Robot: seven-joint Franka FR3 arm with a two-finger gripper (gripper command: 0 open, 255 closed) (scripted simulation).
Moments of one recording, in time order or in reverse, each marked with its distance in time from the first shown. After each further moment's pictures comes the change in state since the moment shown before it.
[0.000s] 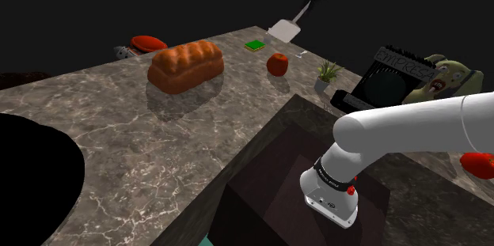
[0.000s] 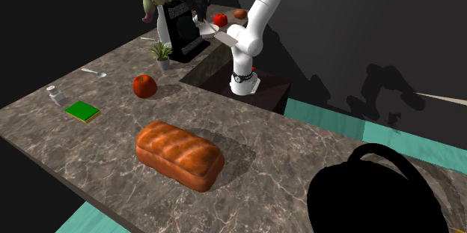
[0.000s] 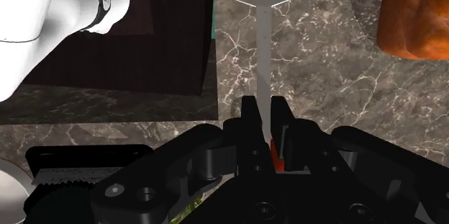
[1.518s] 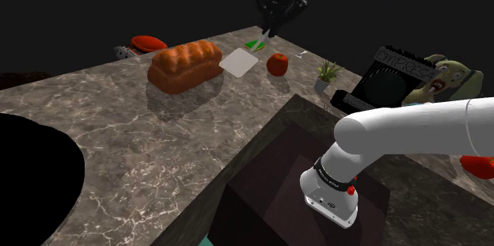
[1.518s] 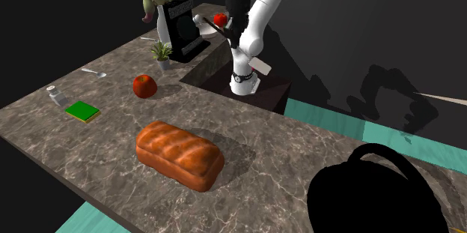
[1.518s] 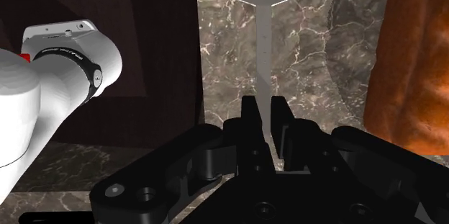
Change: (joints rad) arm 0.049 -0.043 0.255 -0.100 0.163 0.105 0.261
